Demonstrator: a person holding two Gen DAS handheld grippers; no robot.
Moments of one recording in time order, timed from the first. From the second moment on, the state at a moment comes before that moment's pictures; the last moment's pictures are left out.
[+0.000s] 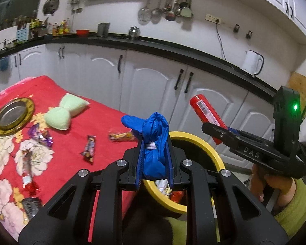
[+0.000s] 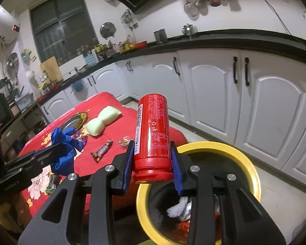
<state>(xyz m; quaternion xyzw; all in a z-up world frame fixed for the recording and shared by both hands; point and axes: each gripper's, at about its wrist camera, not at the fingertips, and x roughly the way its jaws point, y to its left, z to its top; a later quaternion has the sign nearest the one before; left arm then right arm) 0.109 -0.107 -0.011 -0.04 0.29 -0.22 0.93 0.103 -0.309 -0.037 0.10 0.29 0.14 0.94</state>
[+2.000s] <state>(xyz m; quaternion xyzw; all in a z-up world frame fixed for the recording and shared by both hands) 0.144 -0.187 -0.099 -0.01 0.40 -0.24 0.89 0.135 -0.386 -0.097 0.16 0.36 0.07 0.91</state>
